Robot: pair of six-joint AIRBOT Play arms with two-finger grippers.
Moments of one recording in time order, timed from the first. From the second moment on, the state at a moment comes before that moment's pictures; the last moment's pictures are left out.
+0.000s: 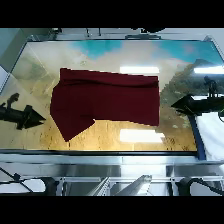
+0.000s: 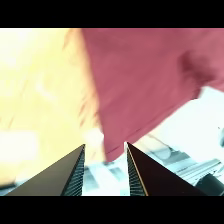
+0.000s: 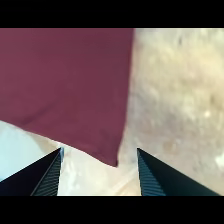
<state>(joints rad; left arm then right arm) 0.61 -1.52 1.04 0.99 -1.47 -1.21 -0.38 -1.32 0.90 -0.76 1.17 1.08</state>
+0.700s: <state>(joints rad) 0.47 -1.50 0.88 1.02 -1.26 -1.22 -0.18 -1.61 0.87 -0.58 1.04 1.08</state>
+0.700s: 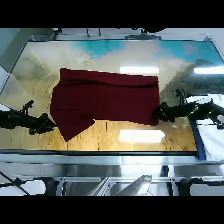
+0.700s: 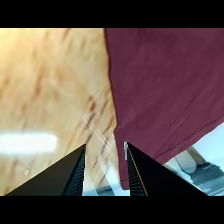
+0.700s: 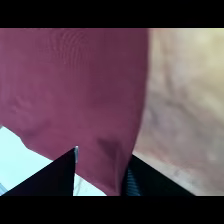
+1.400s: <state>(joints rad) 0.33 -1.50 0.88 1.01 -1.04 -1.24 -0.15 -1.63 0.87 -0.52 1.10 1.05</state>
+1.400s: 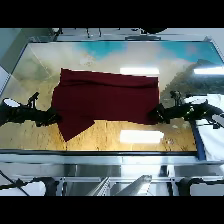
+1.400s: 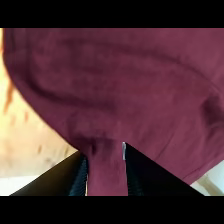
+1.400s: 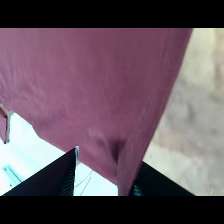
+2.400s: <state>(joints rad) 0.45 -1.32 0.91 0.95 -1.30 -1.17 -0.28 -1.52 0.86 -0.63 1.31 1.07</state>
